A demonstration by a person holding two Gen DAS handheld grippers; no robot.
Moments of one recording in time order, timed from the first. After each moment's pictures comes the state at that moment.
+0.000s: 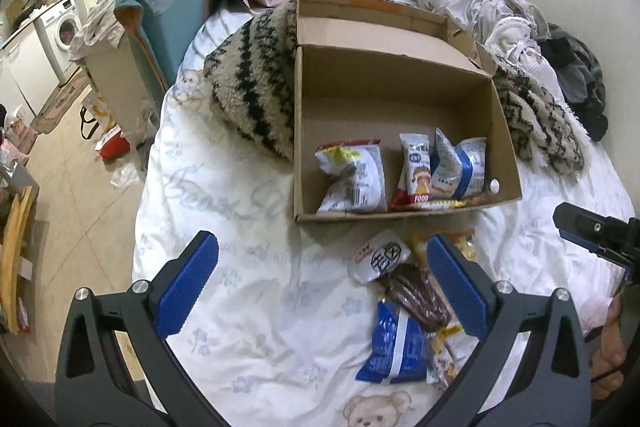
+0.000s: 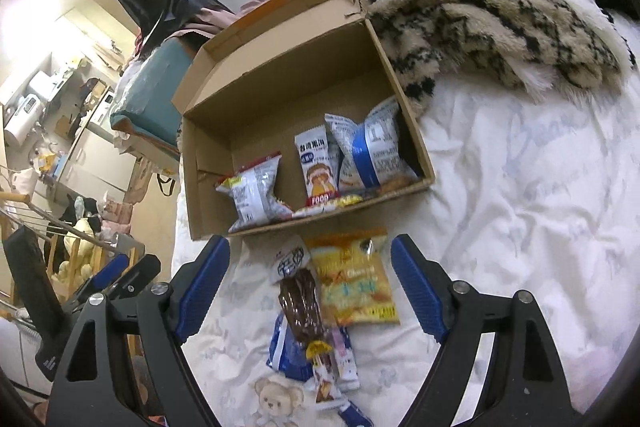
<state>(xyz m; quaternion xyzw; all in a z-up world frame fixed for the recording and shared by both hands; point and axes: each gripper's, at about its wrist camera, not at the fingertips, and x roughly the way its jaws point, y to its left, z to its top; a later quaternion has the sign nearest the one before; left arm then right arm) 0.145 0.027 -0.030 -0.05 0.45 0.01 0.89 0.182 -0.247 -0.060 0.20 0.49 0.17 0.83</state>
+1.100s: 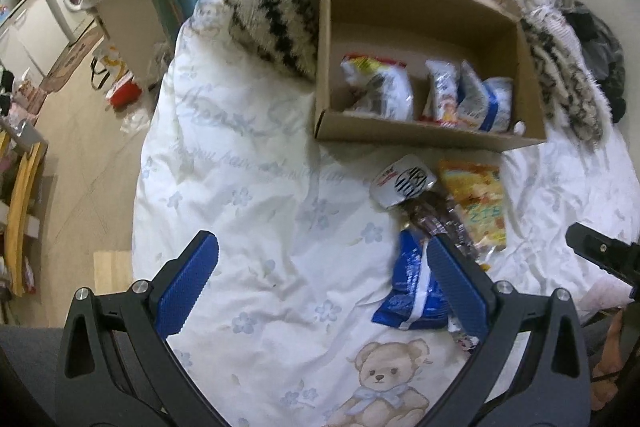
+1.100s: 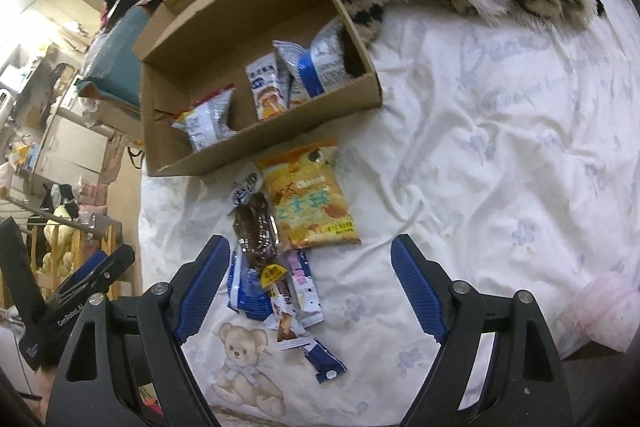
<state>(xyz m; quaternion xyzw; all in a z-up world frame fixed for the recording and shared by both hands) 0.120 0.034 -0.076 -0.06 0.54 0.05 0.84 0.143 -0.255 -0.101 0.19 0.56 0.12 0.80</state>
